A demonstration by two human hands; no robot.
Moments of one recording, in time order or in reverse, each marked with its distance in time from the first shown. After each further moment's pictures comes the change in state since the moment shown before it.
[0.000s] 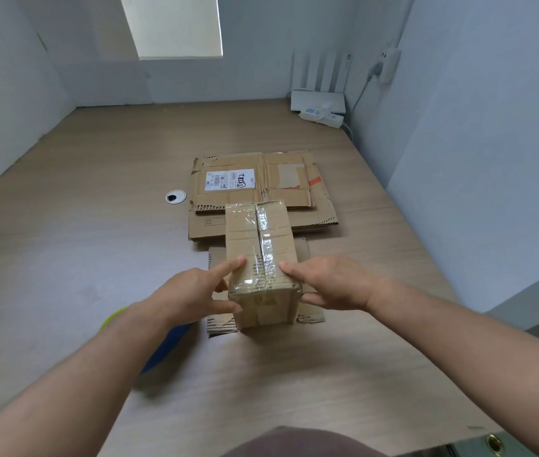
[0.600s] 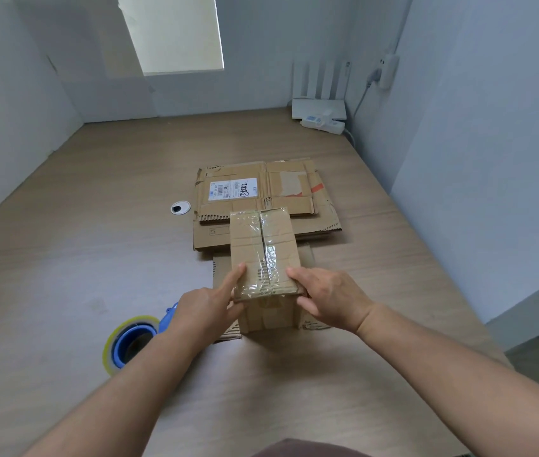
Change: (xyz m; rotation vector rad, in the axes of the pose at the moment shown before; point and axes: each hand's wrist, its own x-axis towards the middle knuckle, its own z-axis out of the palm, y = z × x) left_hand 0.003 0.017 0.026 0.258 0.156 -0.157; right_hand 0.000 -0.007 0.045 0.074 0.532 -0.007
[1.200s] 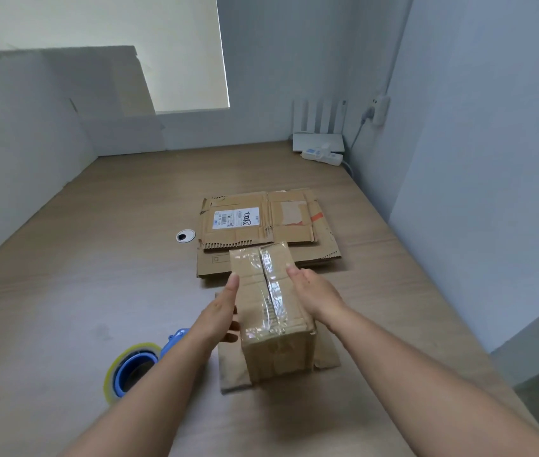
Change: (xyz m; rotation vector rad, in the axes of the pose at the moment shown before) left_hand 0.014 0.011 -0.017 -1.207 -0.139 -0.373; right_hand 0.058 -0.010 -0.013 0.603 -0.301 1.064
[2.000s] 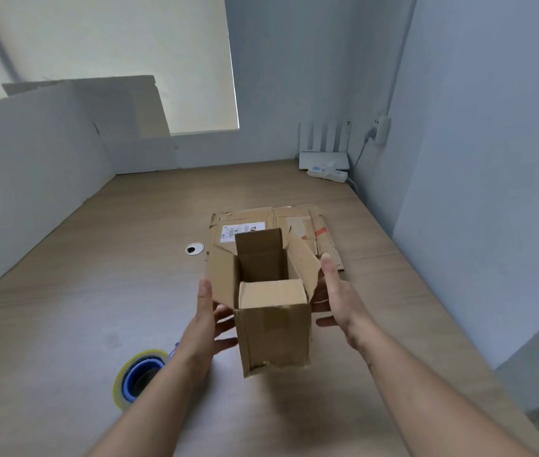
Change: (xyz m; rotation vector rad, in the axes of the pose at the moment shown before) left_hand -0.048 0.008 -0.005 -0.443 0.072 0.127; right_hand -0.055 -0.010 -0.037 0.482 0.074 -0.003
